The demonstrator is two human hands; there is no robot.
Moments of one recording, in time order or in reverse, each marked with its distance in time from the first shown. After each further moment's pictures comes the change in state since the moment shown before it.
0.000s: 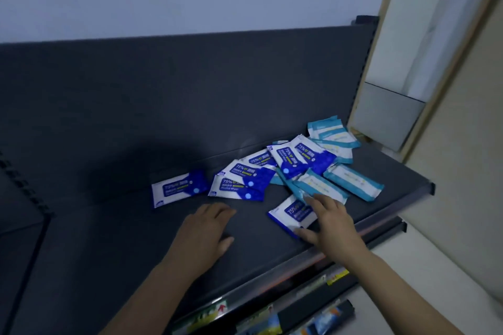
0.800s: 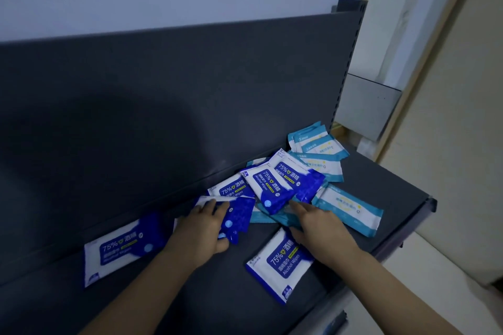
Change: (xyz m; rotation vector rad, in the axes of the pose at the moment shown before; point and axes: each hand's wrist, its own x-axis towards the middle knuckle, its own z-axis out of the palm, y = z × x) left_hand 0.162 -0.016 0.038 0.125 -0.321 -0.025; right_hand 0.106 0.026 -0.014 -0.178 -0.086 0.004
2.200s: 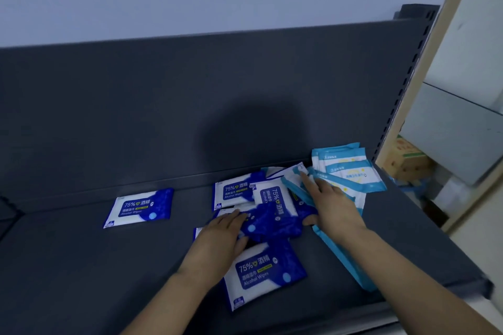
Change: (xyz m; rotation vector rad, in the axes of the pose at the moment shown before) left_hand -0.013 0.111 -0.003 -0.155 0.137 -0.285; right_hand 0.094 0.096 -0.011 0.005 -0.033 -0.299
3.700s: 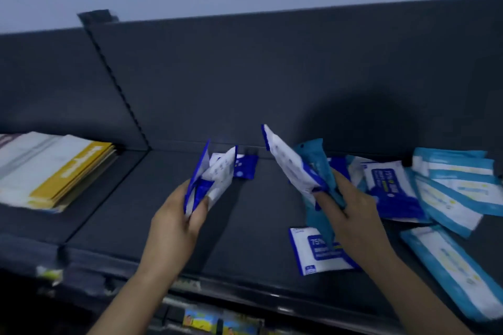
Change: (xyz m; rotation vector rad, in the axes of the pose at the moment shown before) left_hand -0.166 -0.065 -0.045 -0.539 0.783 -0.546; right_hand -0.064 -0.135 -0.017 0.938 0.276 -0.433
